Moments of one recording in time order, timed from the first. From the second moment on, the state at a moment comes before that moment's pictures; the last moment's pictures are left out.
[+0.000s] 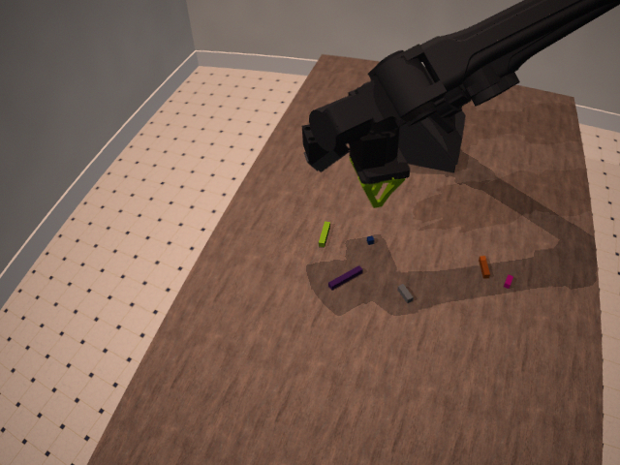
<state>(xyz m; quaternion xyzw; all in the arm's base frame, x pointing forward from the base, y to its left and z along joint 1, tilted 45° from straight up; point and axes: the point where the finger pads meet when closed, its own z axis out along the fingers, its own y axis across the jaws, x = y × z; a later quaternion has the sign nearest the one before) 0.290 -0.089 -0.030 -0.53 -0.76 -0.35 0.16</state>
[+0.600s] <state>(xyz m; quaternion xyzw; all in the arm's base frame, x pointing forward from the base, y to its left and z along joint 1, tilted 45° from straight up) 0.289 -0.088 -0.030 -0.52 -0.76 -0.35 0.16</state>
